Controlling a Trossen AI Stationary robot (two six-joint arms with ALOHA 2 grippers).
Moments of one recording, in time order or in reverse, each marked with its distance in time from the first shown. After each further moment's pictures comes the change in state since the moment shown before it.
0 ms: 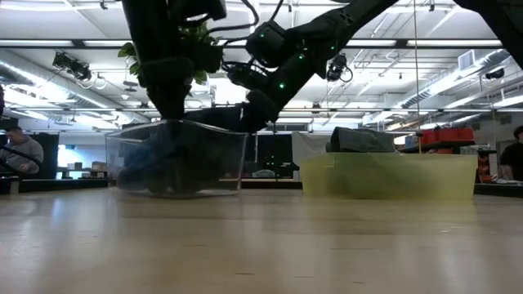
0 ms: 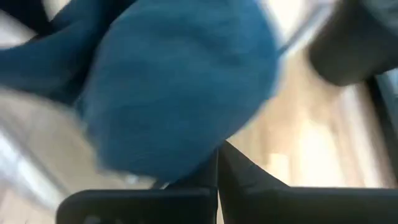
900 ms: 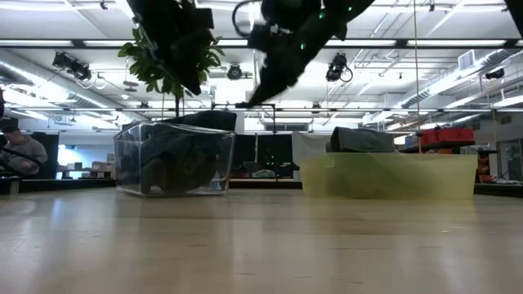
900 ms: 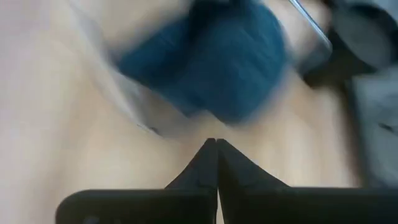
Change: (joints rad) left arm 0.052 -0.191 0.001 0.045 -0.318 -0.052; right arm 0.035 -0.173 -0.002 -0.217 0.088 -0.052
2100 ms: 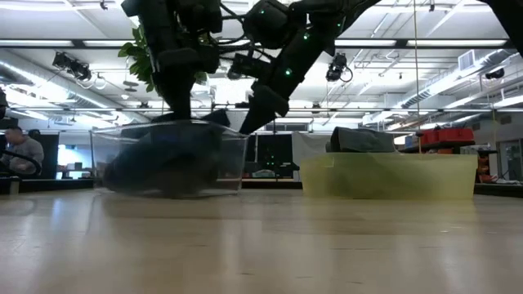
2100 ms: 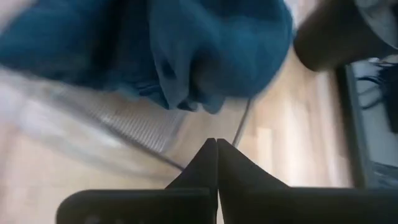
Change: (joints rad) left arm 0.234 0.078 0.001 -0.038 0.546 0.315; right arm 0.064 0.124 0.002 0.070 0.157 0.026
